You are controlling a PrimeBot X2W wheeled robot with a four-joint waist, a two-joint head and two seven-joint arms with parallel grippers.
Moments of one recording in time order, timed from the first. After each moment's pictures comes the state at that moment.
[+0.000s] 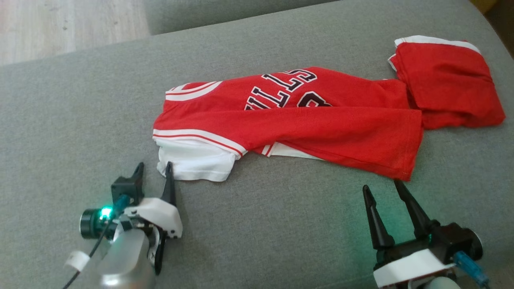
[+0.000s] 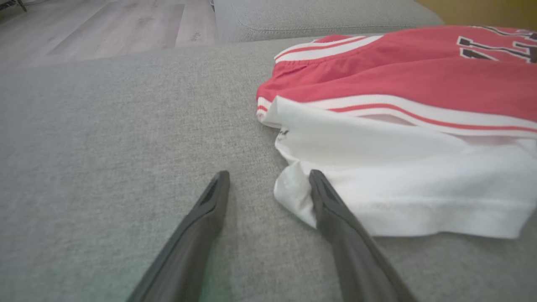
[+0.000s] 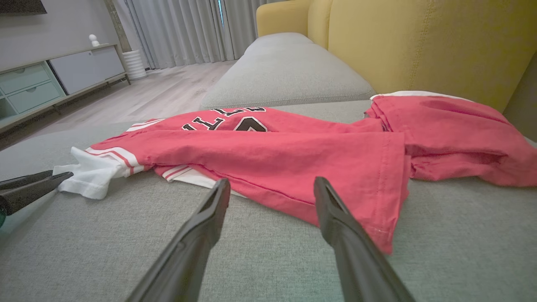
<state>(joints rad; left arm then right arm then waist) -0.49 0.05 -0.22 0.99 -0.23 0.00 -0.26 0.09 -0.08 0.16 0.14 0.11 0.13 -0.26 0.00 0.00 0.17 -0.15</state>
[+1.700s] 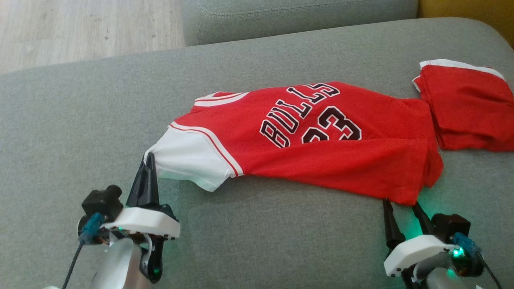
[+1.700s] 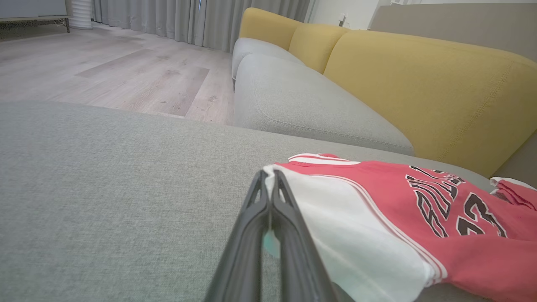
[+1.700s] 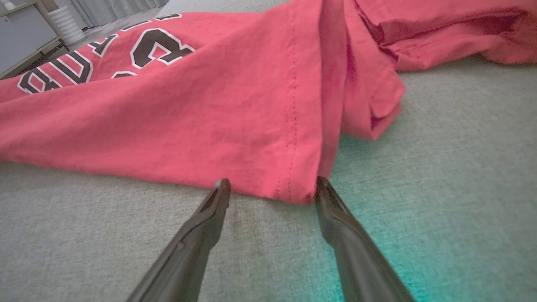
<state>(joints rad) -0.30 0.04 -0.12 0.60 -0.34 -0.12 -0.26 -0.14 -0.05 -0.01 0.71 0.17 0.13 -0.26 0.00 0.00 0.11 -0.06</state>
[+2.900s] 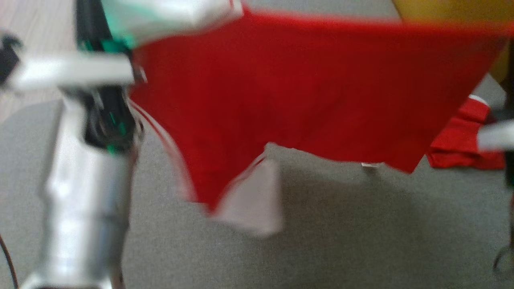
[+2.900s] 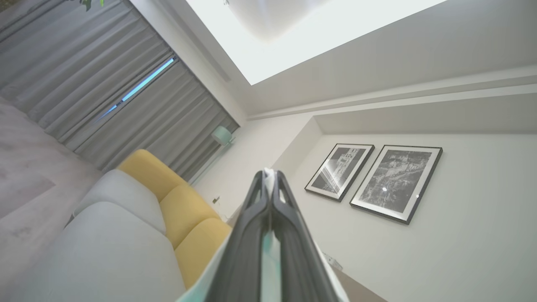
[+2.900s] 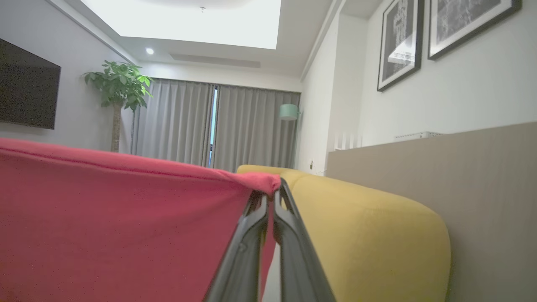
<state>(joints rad) -0.68 0.05 -0.13 0.21 -1.01 -0.10 -0.09 -0.30 -0.26 -0.10 -0.03 0.20 0.13 -0.04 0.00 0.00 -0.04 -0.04</state>
